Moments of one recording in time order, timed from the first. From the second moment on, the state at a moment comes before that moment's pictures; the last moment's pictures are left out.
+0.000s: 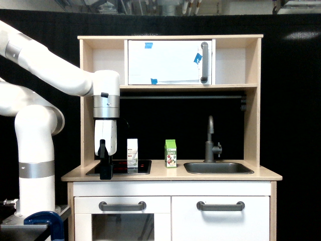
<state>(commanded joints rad) -0.03 -0.95 0.02 0.11 0.03 1.05 -0.03</state>
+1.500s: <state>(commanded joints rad) 0.31 -0.76 -0.15 0.24 -0.15 0.86 -0.96</state>
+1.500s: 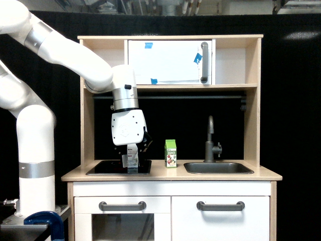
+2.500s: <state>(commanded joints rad) 0.55 -0.82 -0.66 0.30 0.11 0.98 -1.55</state>
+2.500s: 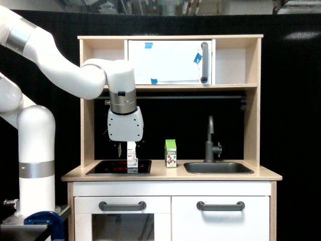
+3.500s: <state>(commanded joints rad) 0.74 -0.77 -0.71 0.35 0.24 0.98 -1.62</state>
